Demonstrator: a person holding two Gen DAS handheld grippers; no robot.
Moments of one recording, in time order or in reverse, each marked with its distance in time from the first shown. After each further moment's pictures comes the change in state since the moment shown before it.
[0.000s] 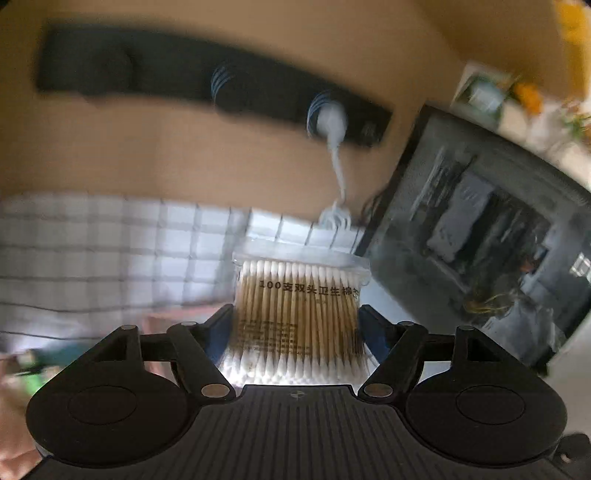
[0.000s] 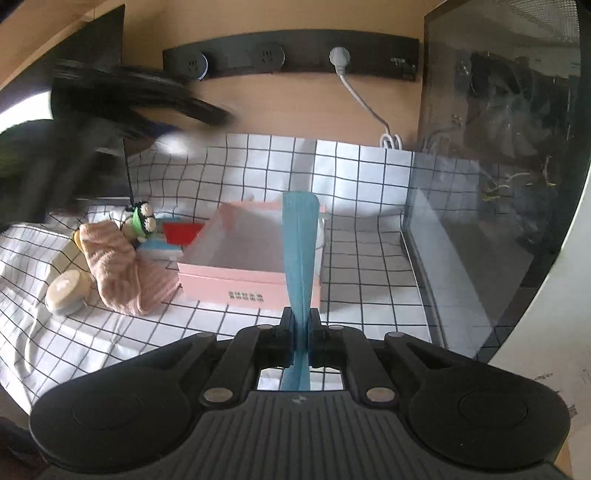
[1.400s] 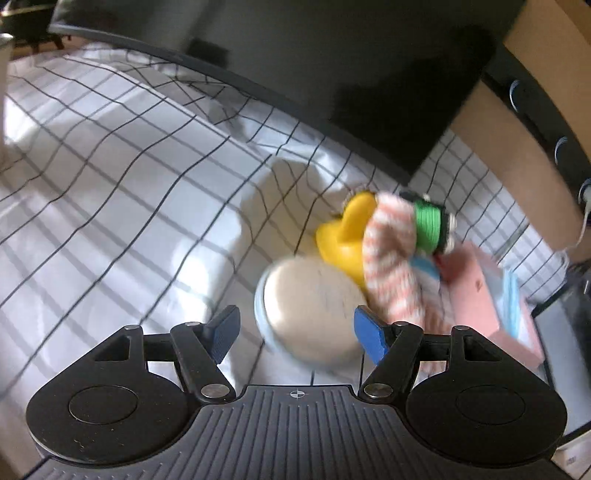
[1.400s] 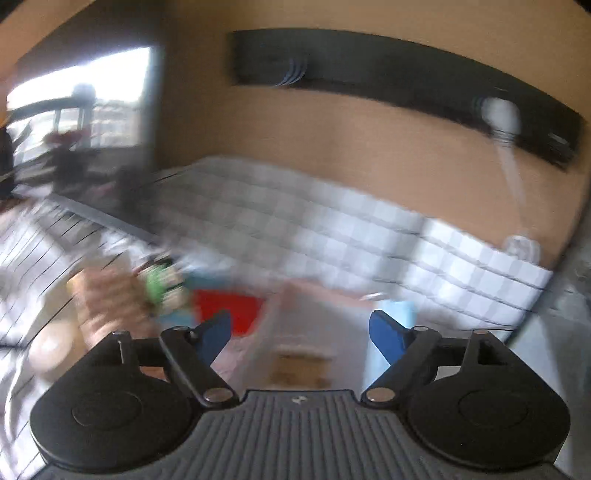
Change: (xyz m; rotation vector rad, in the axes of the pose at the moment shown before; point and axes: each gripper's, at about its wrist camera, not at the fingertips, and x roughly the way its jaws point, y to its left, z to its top) left arm -0.211 0.201 -0.220 -0.584 -0.137 0.477; right arm 0.141 0.113 0.125 -0.221 -0.022 0.117
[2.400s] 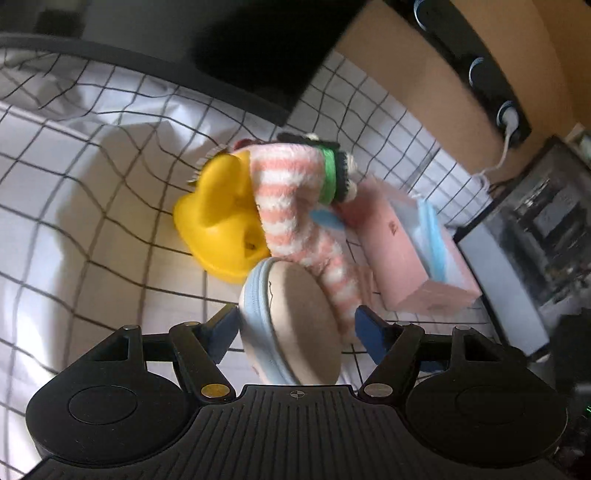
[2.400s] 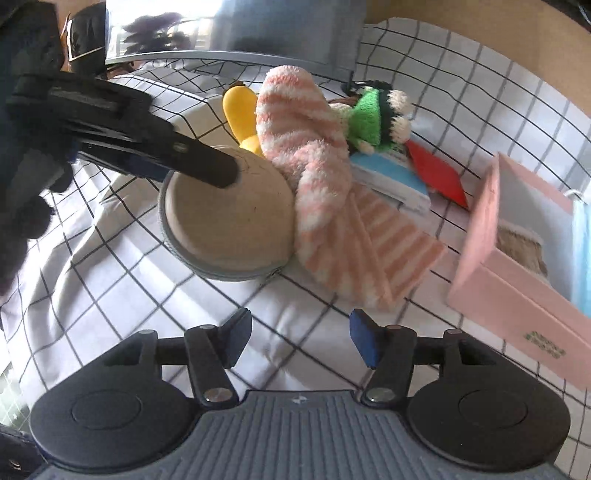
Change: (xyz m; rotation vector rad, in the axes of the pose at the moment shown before) left arm 0.065 -0.061 0.010 0.232 0.217 -0.313; right arm 0.052 0.158 -0.109 -0.169 0.255 0.240
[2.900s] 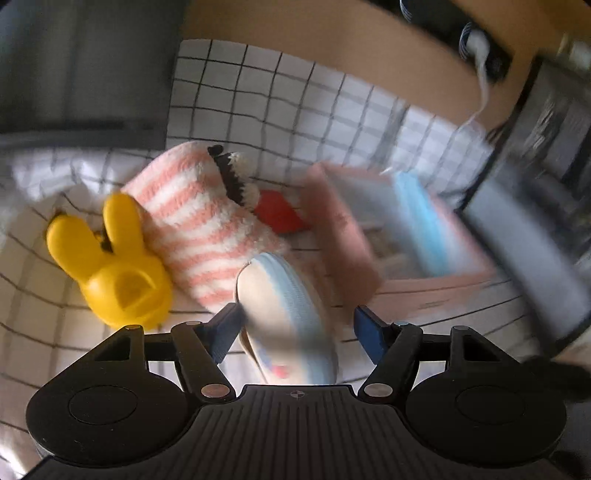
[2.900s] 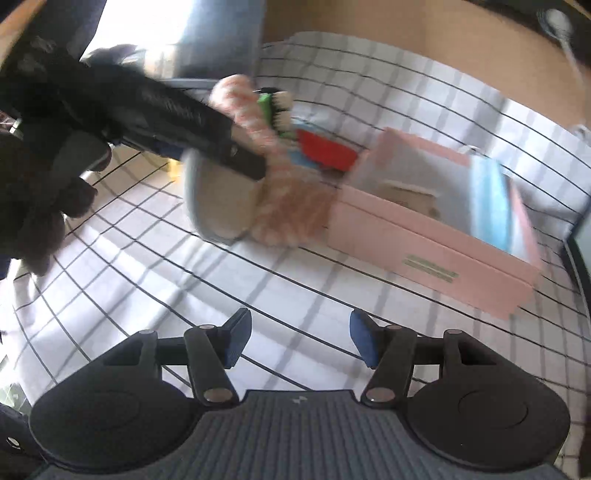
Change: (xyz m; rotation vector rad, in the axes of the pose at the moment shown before) left arm 0.058 -0.115 0.004 0.248 -0.008 0.197; right arm -0.066 -0.058 -0.061 0.105 -0.068 -0.113
